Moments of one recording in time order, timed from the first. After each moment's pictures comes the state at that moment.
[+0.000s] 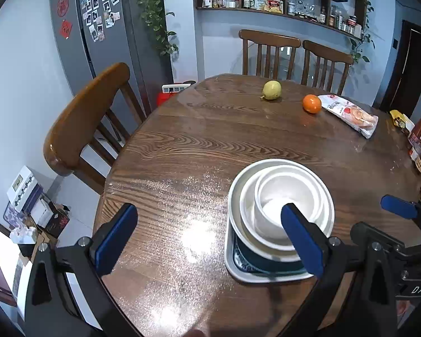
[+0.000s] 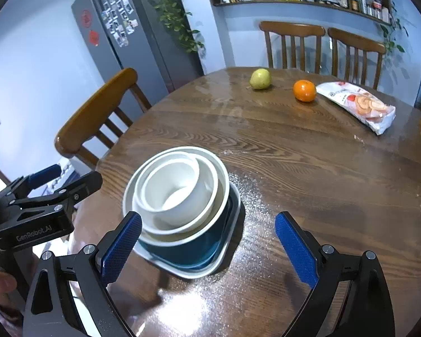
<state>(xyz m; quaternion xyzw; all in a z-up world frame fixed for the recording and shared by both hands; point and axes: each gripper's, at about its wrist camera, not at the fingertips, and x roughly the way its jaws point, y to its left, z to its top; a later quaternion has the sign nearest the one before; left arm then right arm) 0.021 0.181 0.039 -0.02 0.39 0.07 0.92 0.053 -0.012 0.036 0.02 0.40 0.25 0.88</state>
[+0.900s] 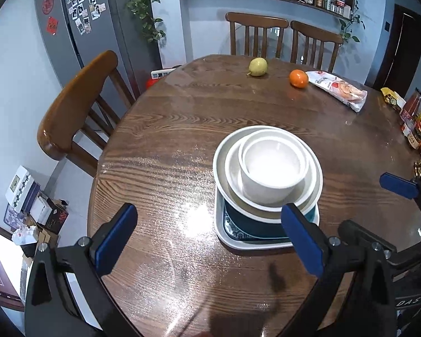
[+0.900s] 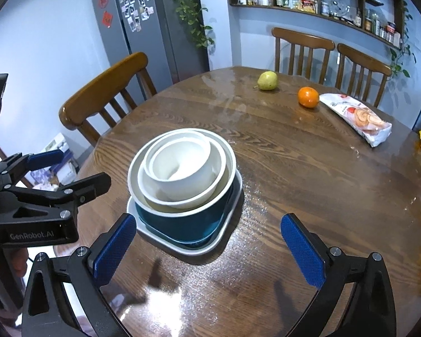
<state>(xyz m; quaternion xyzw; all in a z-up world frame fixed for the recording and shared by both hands) 0.006 0.166 0.027 0.00 0.43 0.05 0.90 0.025 -0.002 0.034 -0.05 0.39 0.25 0.88</state>
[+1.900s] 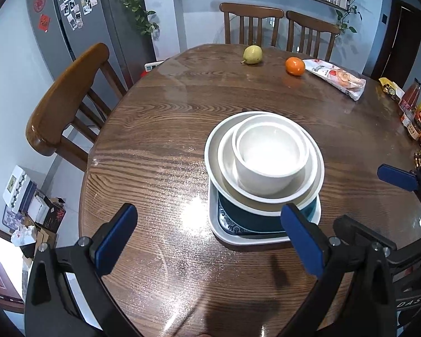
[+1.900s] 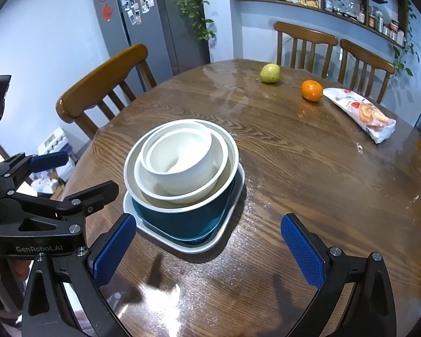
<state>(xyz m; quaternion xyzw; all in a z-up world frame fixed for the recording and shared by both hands) 0.011 0.166 0.013 0.00 0.45 0.04 0.89 0.029 0.004 0.026 -0.05 0.41 0.25 0.88</state>
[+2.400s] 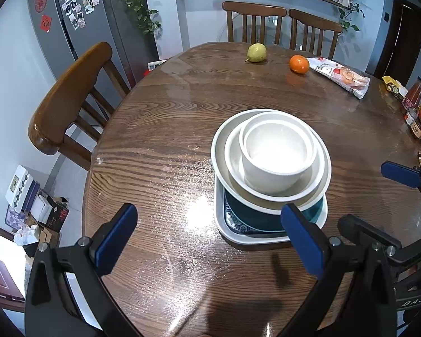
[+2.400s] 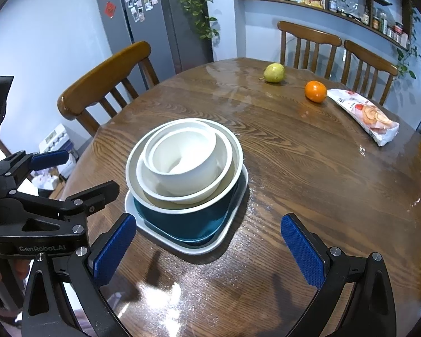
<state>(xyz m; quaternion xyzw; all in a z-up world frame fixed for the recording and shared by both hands) 0.012 0.171 0.011 0.01 0.45 0.05 0.89 0.032 0.007 0.025 -0.06 0.41 0.26 0.87</state>
